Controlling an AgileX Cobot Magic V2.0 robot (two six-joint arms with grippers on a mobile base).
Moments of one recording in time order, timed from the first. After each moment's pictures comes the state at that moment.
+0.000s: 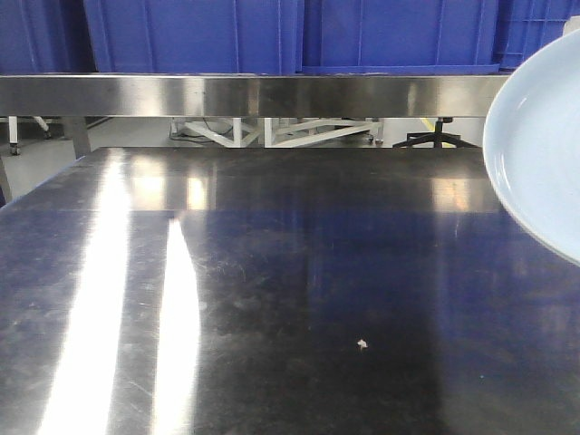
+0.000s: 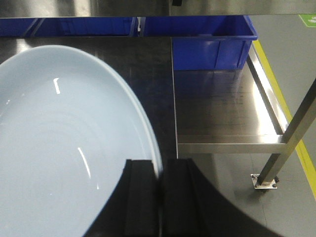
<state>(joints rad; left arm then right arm) -0.13 0.68 -0.42 0.04 0.44 -0.18 -0.02 0.50 -0.40 -0.13 0.38 0.21</state>
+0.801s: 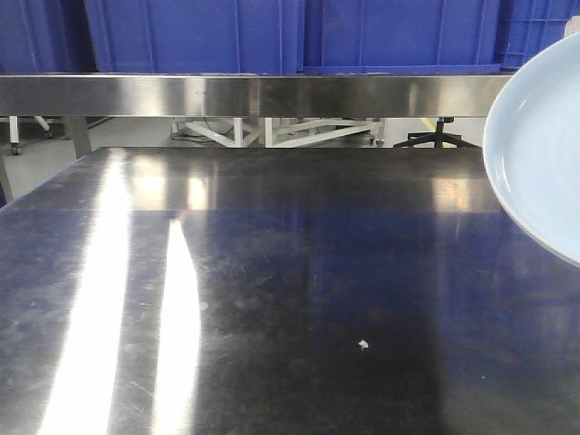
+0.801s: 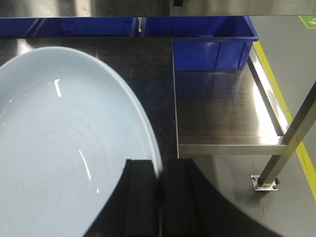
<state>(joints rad) -0.13 0.68 -0.42 0.04 0.44 -0.18 -0.02 0.49 -0.40 -0.13 0.37 0.21</state>
